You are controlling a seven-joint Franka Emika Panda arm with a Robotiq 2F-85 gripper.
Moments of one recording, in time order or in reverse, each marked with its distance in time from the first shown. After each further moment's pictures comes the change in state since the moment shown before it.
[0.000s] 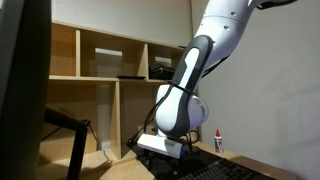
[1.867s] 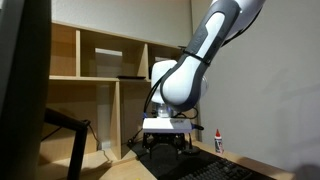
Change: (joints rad) arm -0.130 -0.214 0.163 -0.057 -0.249 -0.228 -0.077
